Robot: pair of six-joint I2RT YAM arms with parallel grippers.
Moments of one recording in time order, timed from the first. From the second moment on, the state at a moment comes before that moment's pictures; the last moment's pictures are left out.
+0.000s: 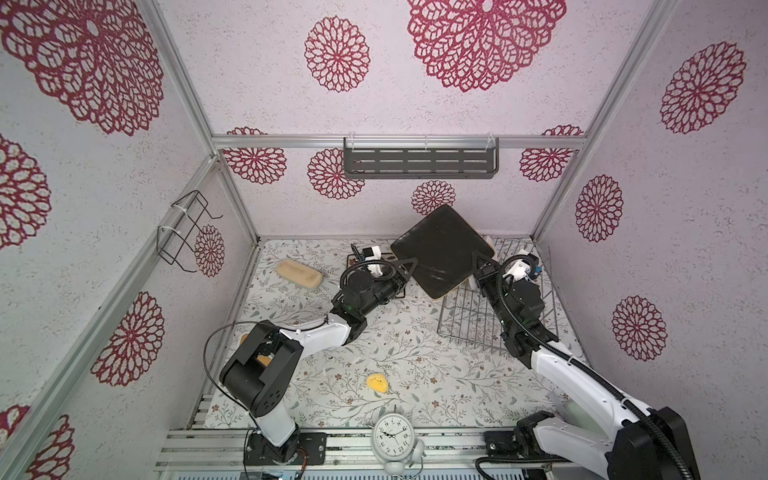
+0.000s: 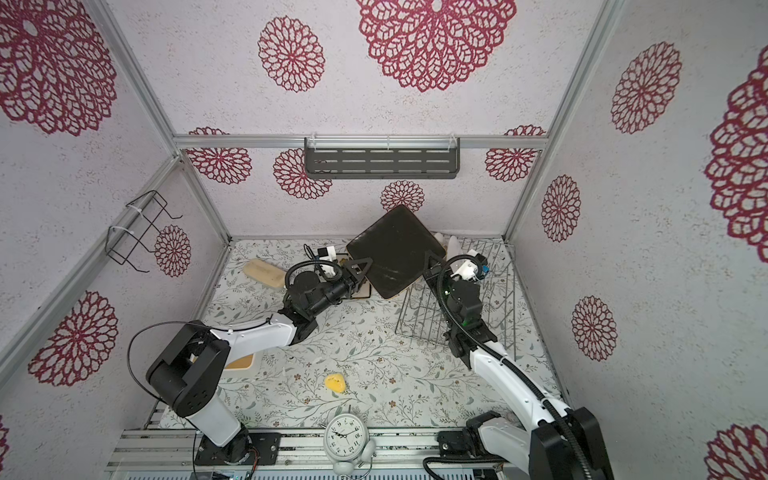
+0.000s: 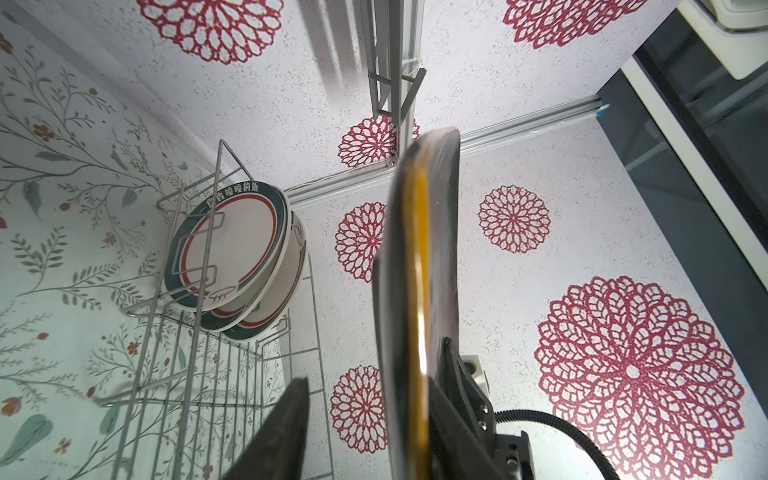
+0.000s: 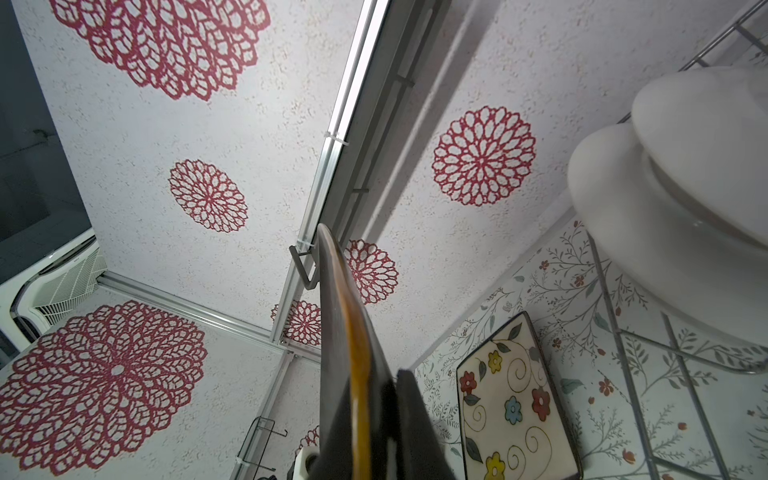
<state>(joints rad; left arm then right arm) -0.63 1.70 0.93 0.87 0.20 -1.32 0.39 1.10 0.69 0.51 0.13 1.17</state>
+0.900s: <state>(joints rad) -0.63 1.71 0.95 0.89 0.21 -1.39 0.37 1.11 0.70 0.53 0.07 1.22</state>
